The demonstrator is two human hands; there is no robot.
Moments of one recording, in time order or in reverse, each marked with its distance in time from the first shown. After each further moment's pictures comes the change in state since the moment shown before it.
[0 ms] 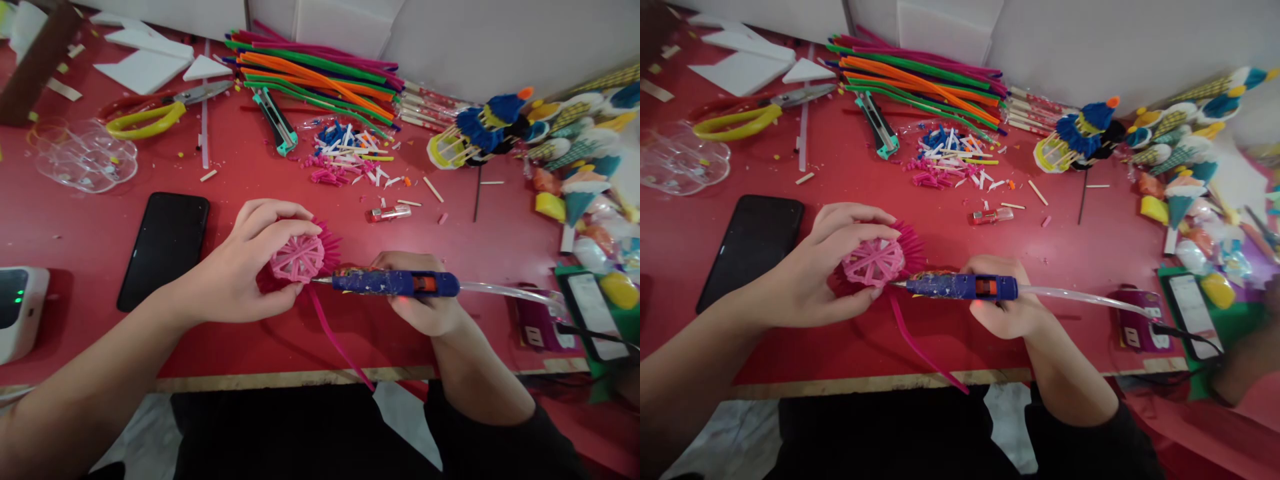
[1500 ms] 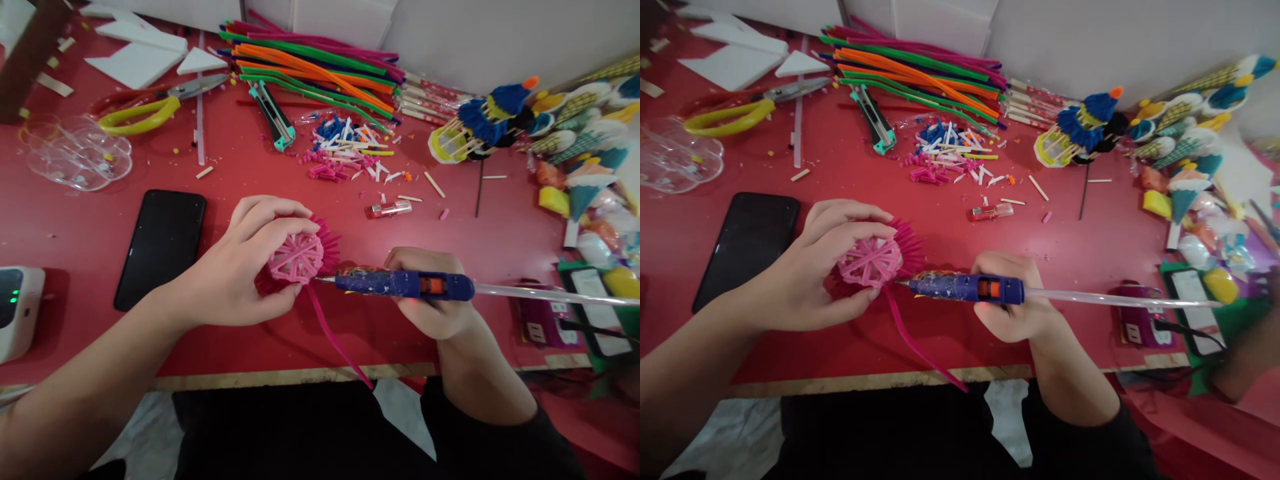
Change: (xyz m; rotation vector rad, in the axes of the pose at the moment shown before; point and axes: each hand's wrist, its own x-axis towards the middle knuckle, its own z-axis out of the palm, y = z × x) left_hand 0.001 0.003 0.000 0.037 0.004 0.007; right_hand -0.001 -0.016 -0.008 -0.169 0.044 0.012
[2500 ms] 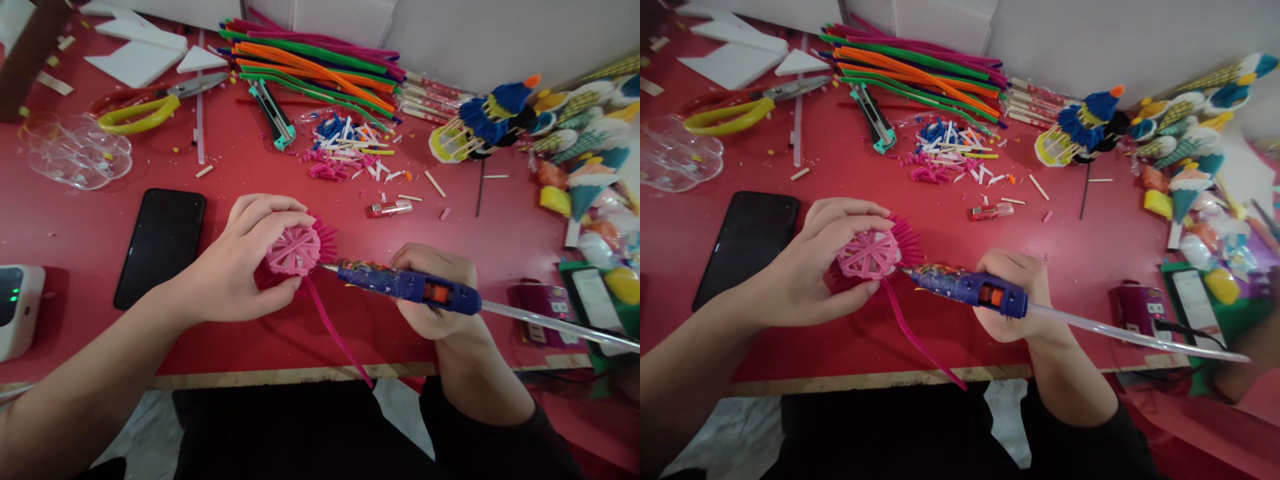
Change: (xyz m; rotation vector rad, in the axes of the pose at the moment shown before) left_hand 0.000 -0.002 0.000 0.003 0.003 -0.027; right_hand -0.004 -0.006 0.005 -0.130 0.162 -0.018
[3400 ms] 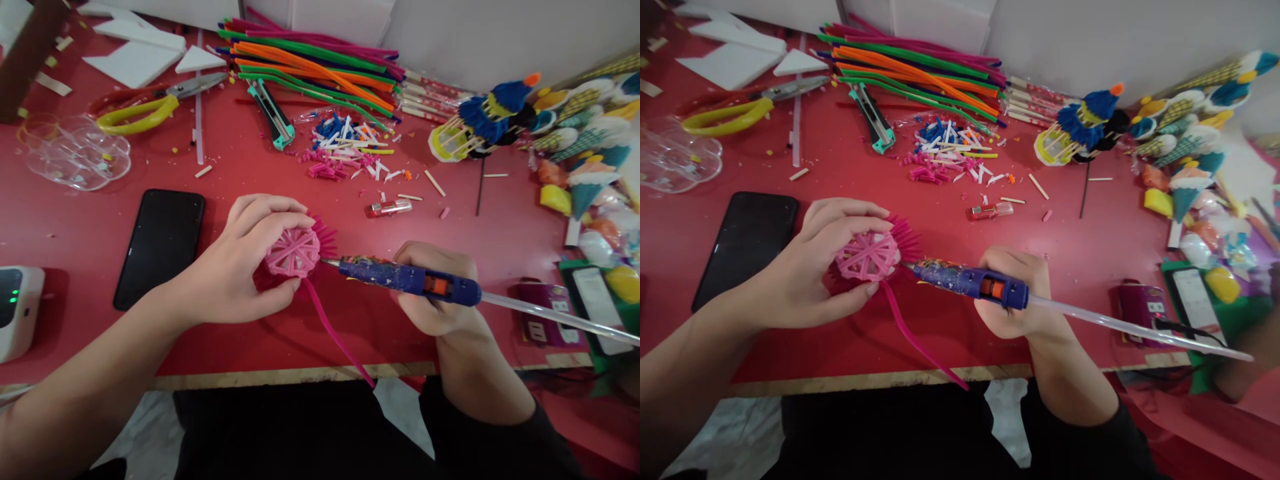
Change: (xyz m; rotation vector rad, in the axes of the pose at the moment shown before) left_hand 0.000 0.000 -0.001 -0.011 -0.004 0.019; right_hand 0.002 0.001 -0.002 0.020 -0.005 0.031
